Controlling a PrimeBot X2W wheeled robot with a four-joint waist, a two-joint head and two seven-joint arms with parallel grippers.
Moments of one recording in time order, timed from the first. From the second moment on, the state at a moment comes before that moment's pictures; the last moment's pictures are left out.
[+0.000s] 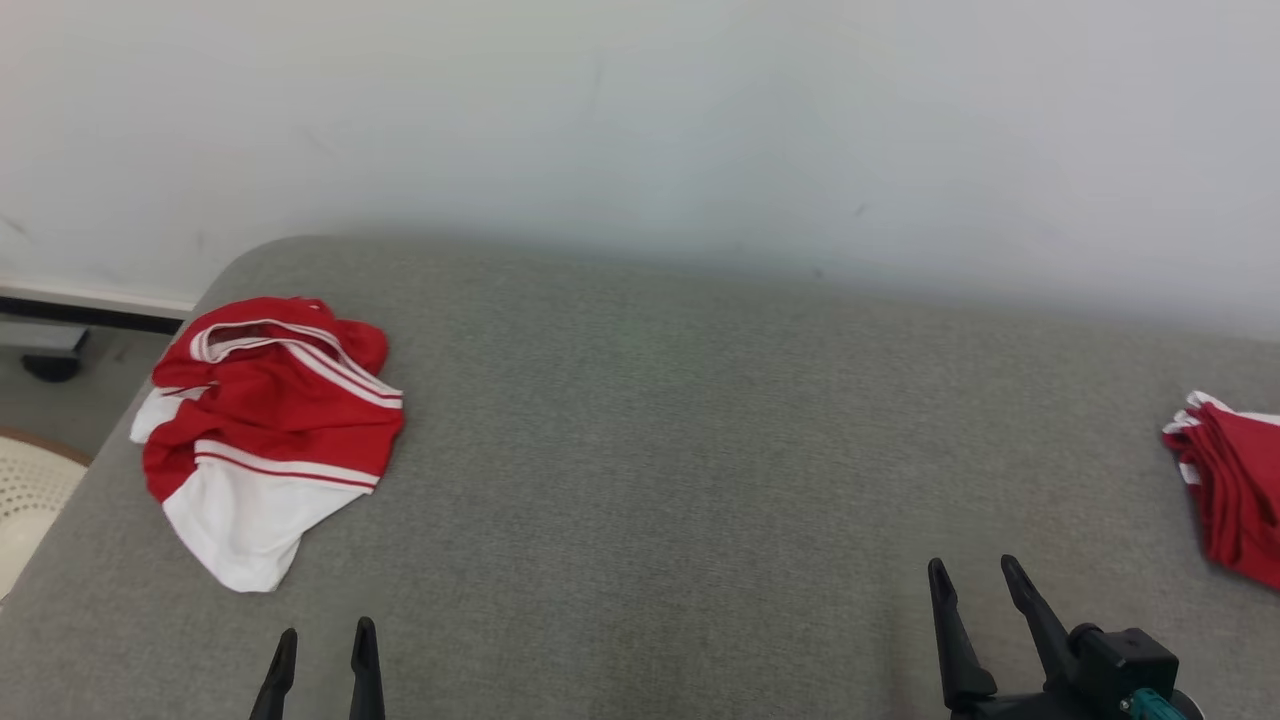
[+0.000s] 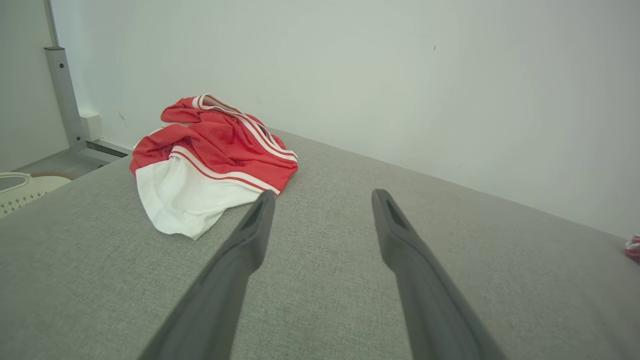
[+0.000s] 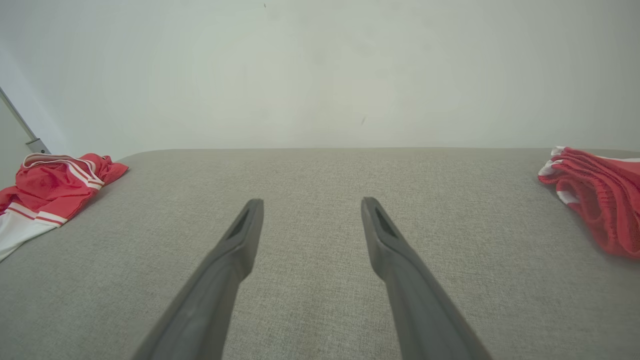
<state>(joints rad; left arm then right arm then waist) 0.10 0.05 0.00 0.13 -0.31 -0.12 -0.26 0.01 -0.05 0.02 0.21 0.17 0.13 -0.16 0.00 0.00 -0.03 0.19</state>
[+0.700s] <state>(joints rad) 0.15 0.05 0.09 0.11 -0.29 -0.11 -0.26 -0.02 -0.05 0.11 0.23 0.20 0.13 -0.15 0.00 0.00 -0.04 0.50</state>
